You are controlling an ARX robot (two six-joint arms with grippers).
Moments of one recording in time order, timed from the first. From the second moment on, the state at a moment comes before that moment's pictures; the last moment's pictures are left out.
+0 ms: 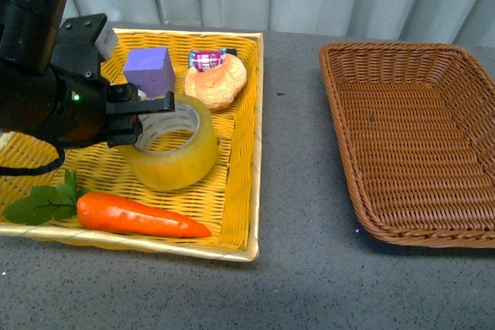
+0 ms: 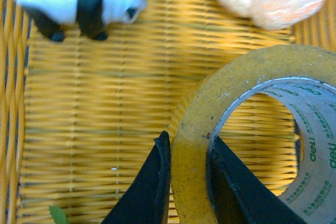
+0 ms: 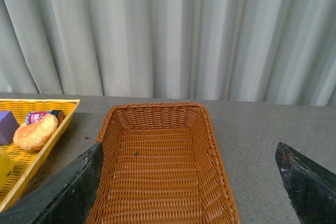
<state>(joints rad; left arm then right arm) -0.19 1.94 0.86 0.26 -0.01 -0.19 0.00 0.00 0.01 0.00 0.00 0.00</state>
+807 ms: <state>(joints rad) -0.52 1.88 1.10 0.21 0.23 0.50 0.00 0.00 0.01 0.00 0.00 0.00</state>
